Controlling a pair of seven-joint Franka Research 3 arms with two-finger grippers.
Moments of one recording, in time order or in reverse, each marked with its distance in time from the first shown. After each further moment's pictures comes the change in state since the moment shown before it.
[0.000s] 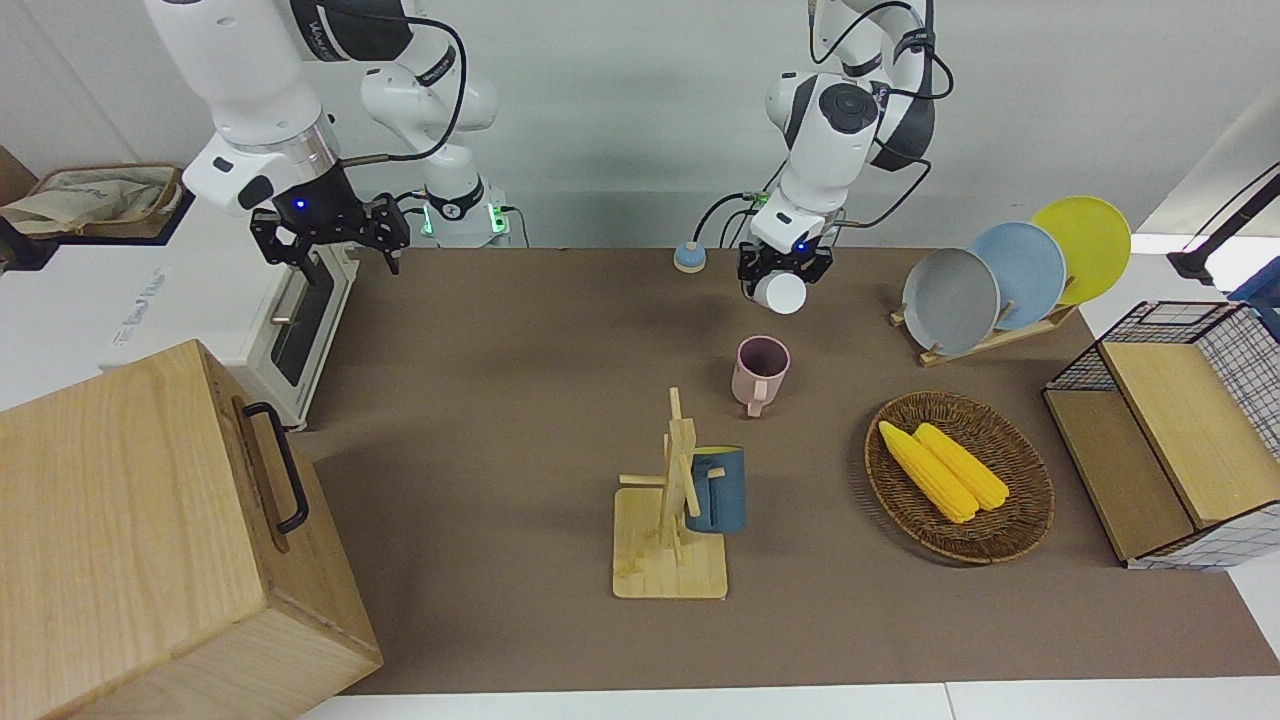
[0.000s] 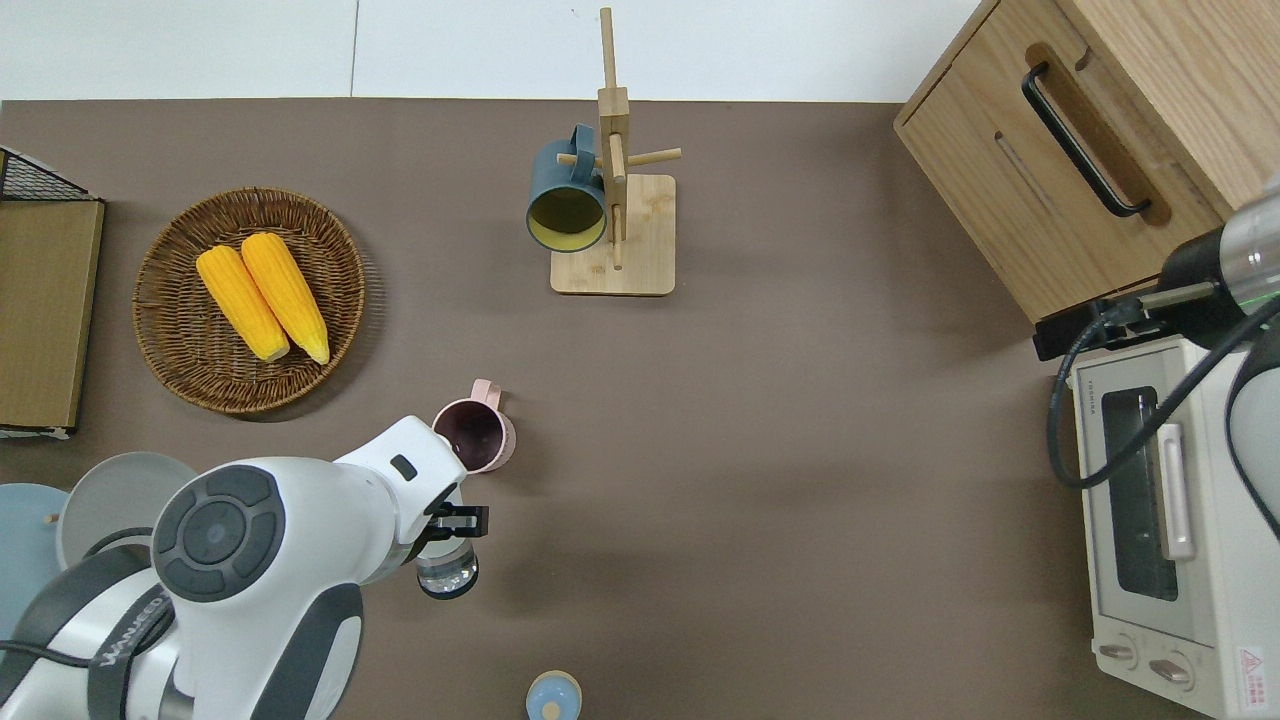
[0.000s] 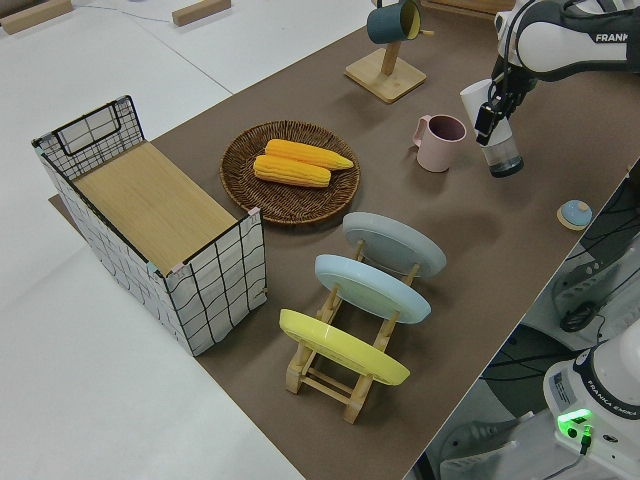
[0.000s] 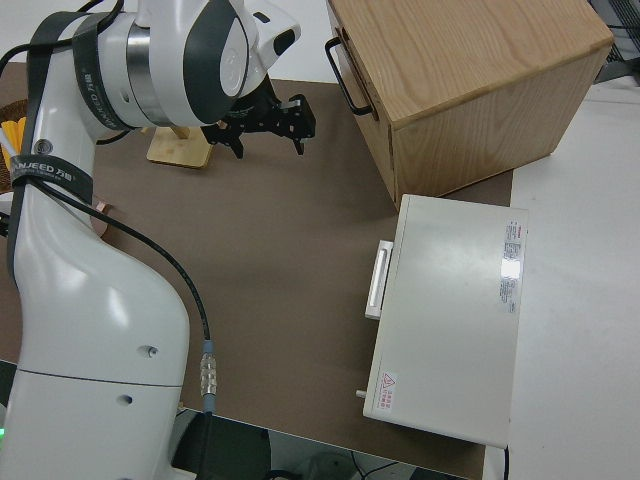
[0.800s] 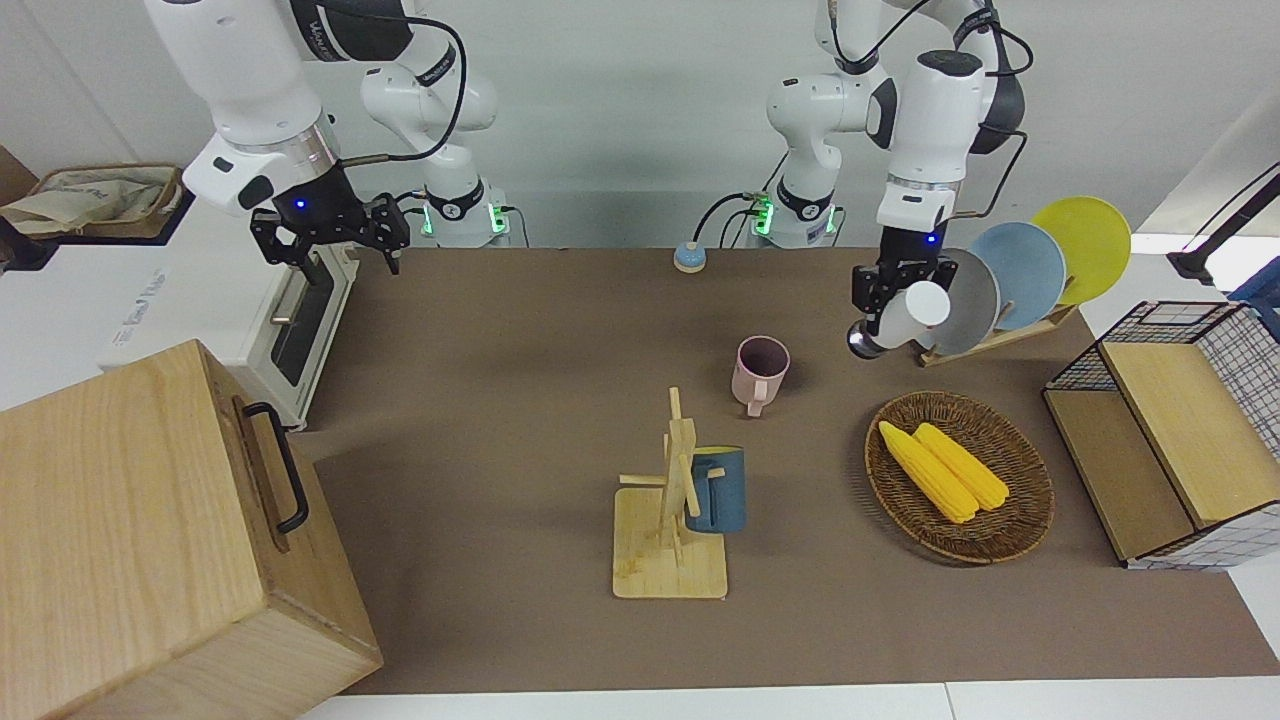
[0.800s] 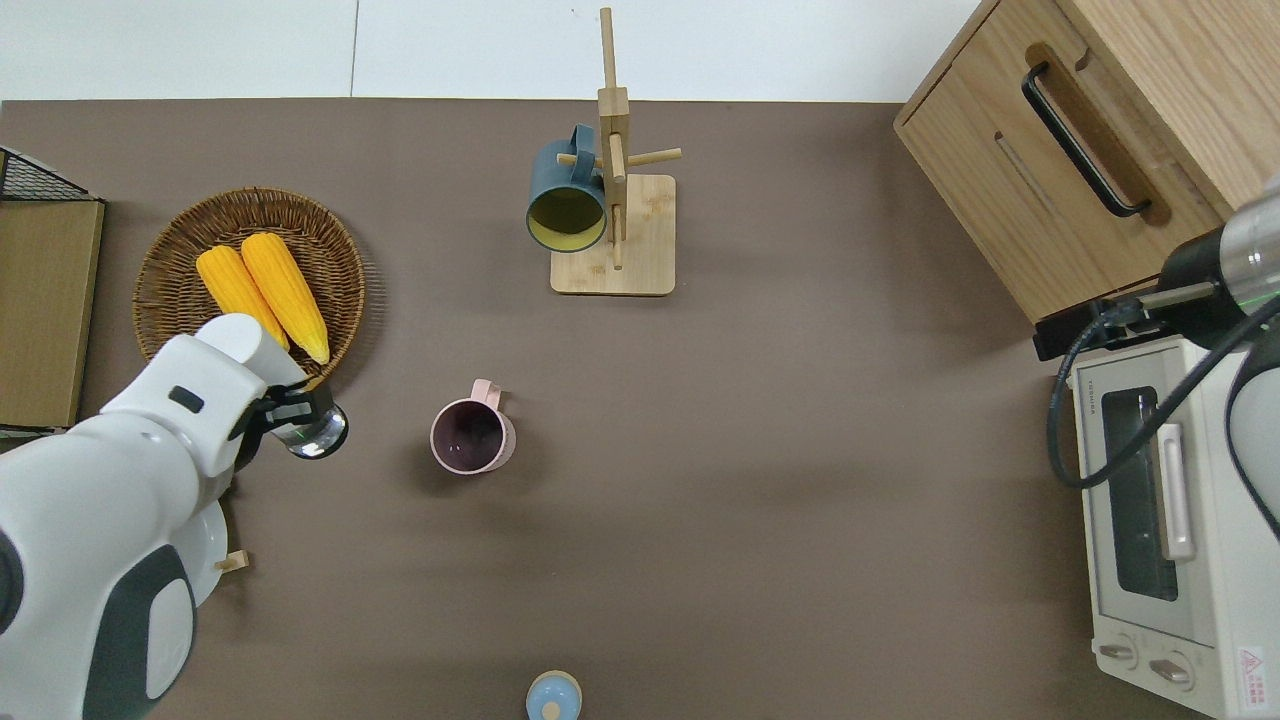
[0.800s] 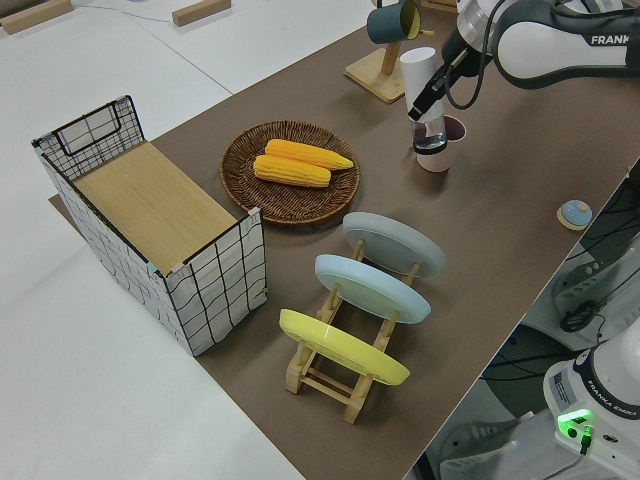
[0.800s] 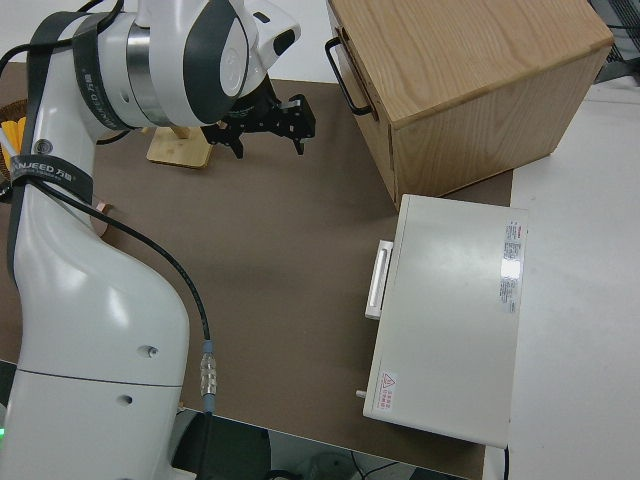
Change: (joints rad) left arm 0.256 -0.027 0.012 0.010 0.178 0.381 -0.024; right arm 0.000 0.000 0.000 0.000 0.000 0.000 0.000
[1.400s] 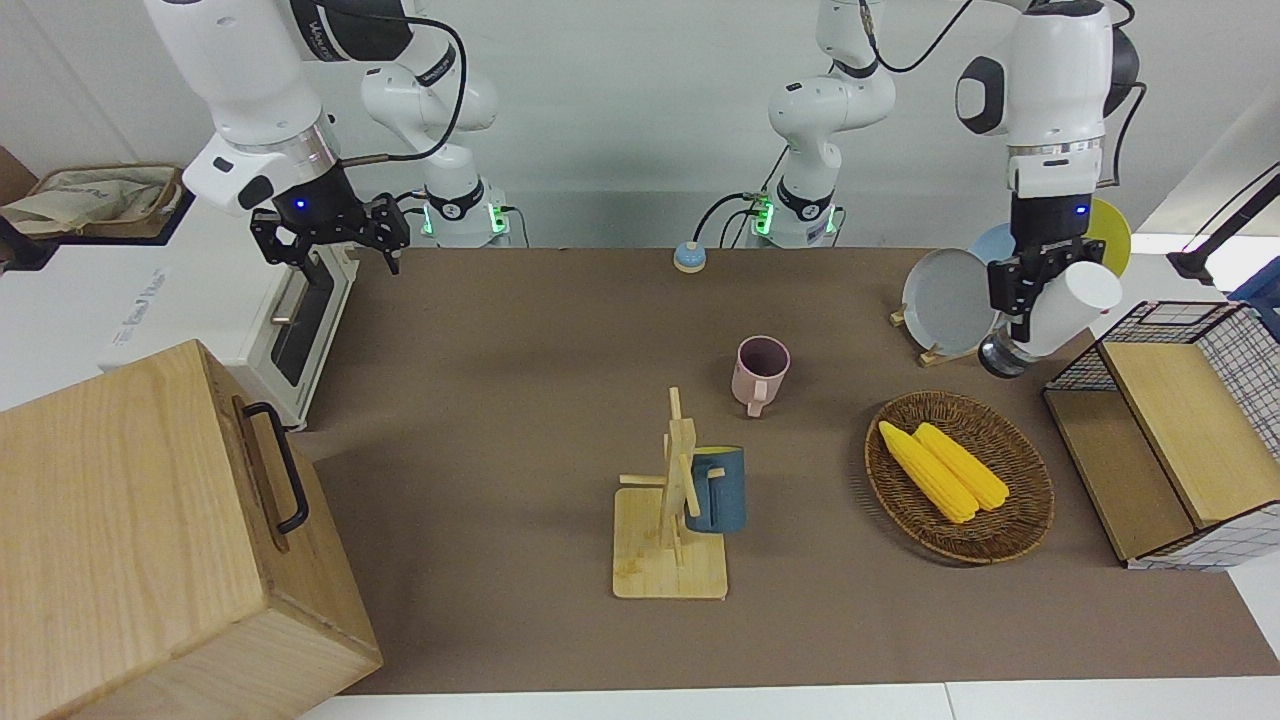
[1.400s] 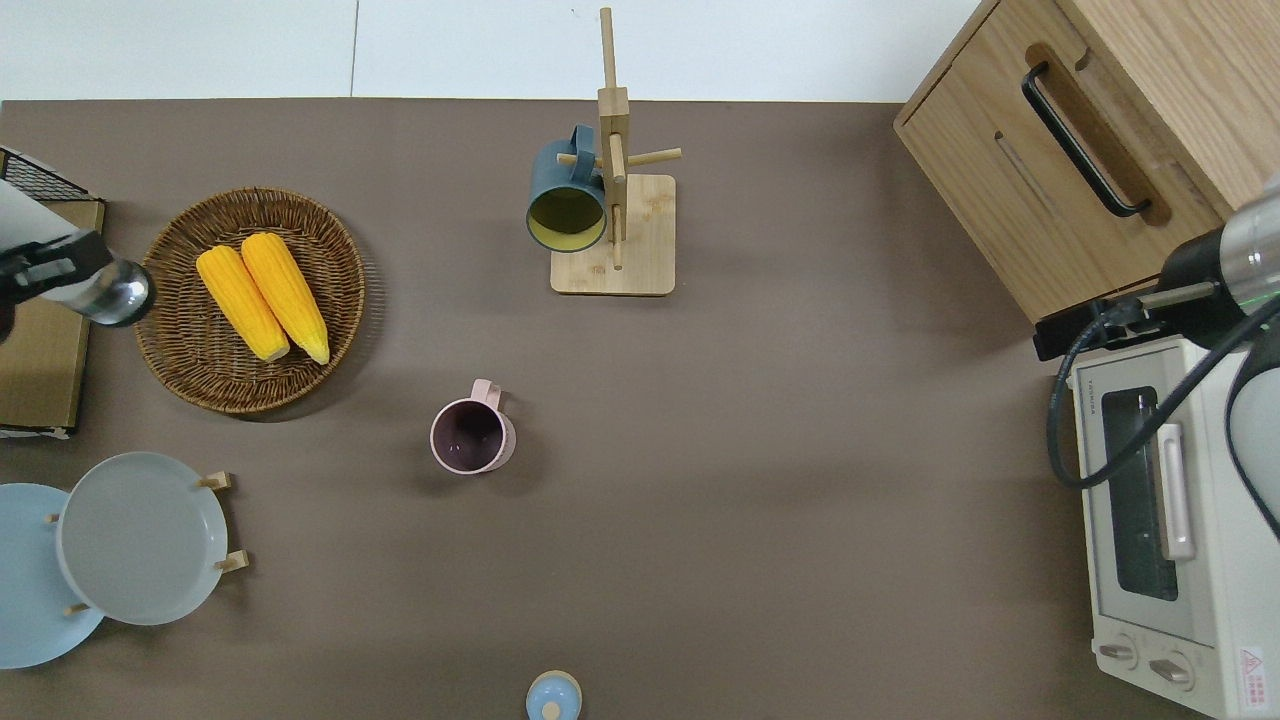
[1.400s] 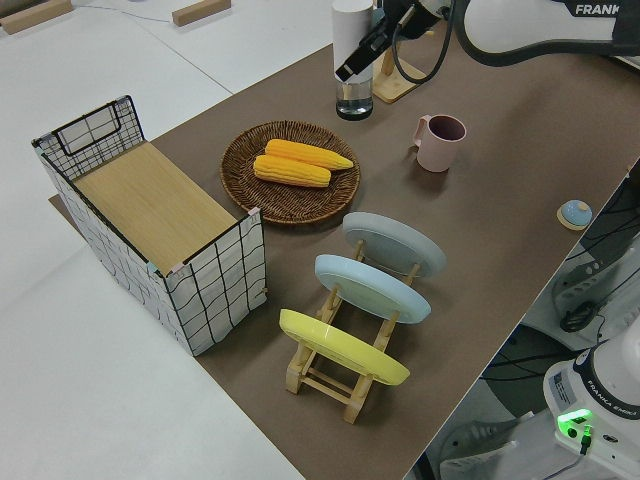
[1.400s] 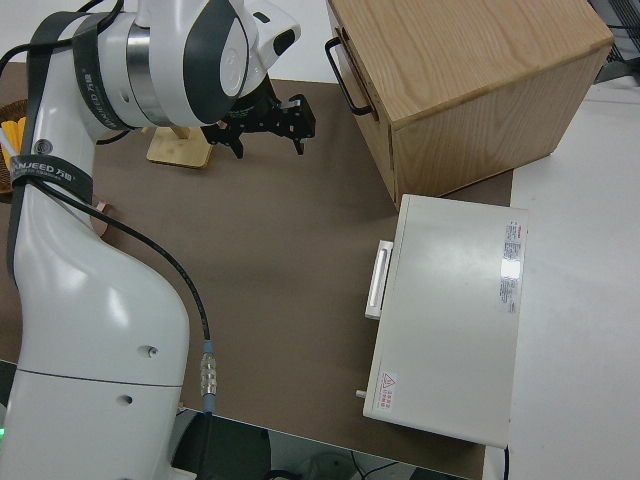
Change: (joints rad) left arm 0.180 0.138 0.005 0.323 0.106 0.027 0.018; right arm 0.000 0.000 0.000 0.000 0.000 0.000 0.000
